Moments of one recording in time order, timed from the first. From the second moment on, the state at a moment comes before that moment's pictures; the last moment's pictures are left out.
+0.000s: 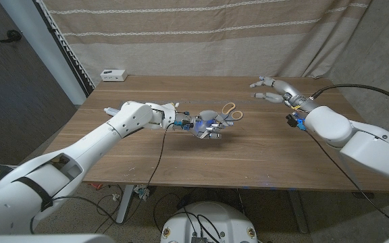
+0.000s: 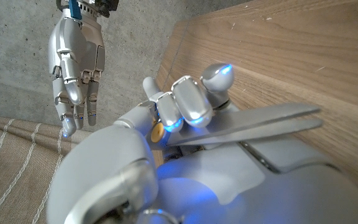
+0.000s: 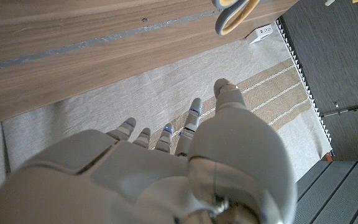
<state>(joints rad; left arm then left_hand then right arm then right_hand) 0.49 0.58 0.70 -1.57 -1.00 0.79 -0.52 0.68 0.18 0.98 -0.13 0.17 0.79 -0.03 0.60 0.91 1.09 -0.19 1.57 1.24 1.42 -0.21 1.38 1.17 0.98 -0.15 1.55 0.90 -1.20 -1.09 -0.17 -2.26 0.26 -0.32 -0.20 0.90 0.16 0.01 -0.15 0.55 0.47 -0.15 0.32 0.21 -0.01 -0.07 0.23 0.19 -0.17 -0.03 0.18 0.18 -0.13 0.02 0.20 0.18</state>
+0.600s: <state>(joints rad) 0.48 0.58 0.71 -1.56 -0.98 0.79 -0.54 0.68 0.18 0.98 -0.13 0.17 0.78 -0.04 0.61 0.91 1.09 -0.19 1.57 1.24 1.42 -0.21 1.38 1.17 0.98 -0.15 1.55 0.90 -1.15 -1.14 -0.21 -2.32 0.16 -0.38 -0.15 0.92 0.15 0.00 -0.14 0.55 0.49 -0.15 0.33 0.23 -0.05 -0.06 0.22 0.19 -0.17 -0.03 0.18 0.18 -0.15 0.03 0.20 0.18</state>
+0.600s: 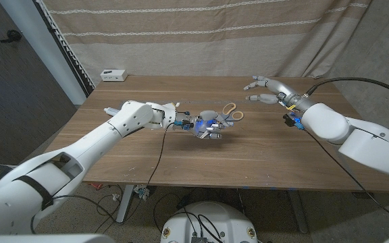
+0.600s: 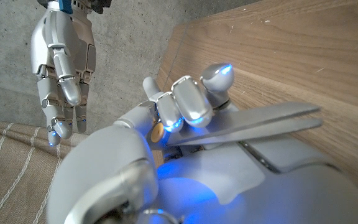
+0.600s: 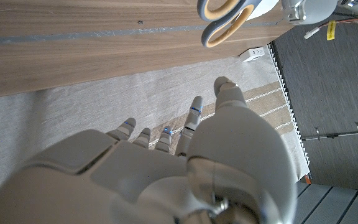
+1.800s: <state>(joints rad) 0.45 0.56 0.74 -1.53 -0.94 0.78 -0.59 0.67 0.17 0.98 -0.13 0.17 0.79 -0.03 0.61 0.90 1.10 -0.19 1.57 1.24 1.42 -0.21 1.41 1.19 0.99 -0.15 1.56 0.95 -0.96 -1.20 -0.41 -2.46 -0.07 -0.61 0.03 0.95 0.15 -0.03 -0.11 0.57 0.40 -0.13 0.32 0.27 -0.15 -0.02 0.20 0.19 -0.17 -0.01 0.17 0.18 -0.17 0.05 0.18 0.18</state>
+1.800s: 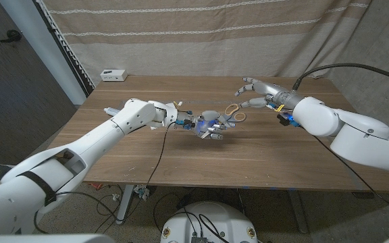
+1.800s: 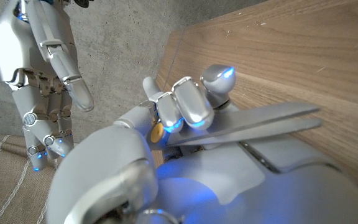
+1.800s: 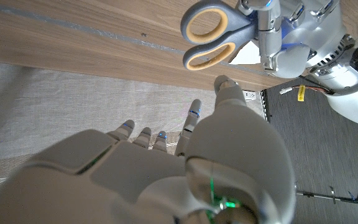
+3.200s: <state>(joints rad) 0.47 0.59 0.73 -1.57 -0.94 0.77 -0.60 0.68 0.18 0.98 -0.13 0.17 0.80 -0.04 0.60 0.86 1.10 -0.19 1.57 1.24 1.42 -0.21 1.40 1.17 0.99 -0.15 1.55 0.94 -0.88 -1.19 -0.55 -2.51 -0.34 -0.70 0.22 0.95 0.15 -0.05 -0.10 0.57 0.41 -0.13 0.33 0.29 -0.14 -0.03 0.21 0.19 -0.17 -0.02 0.19 0.18 -0.17 0.04 0.20 0.18</state>
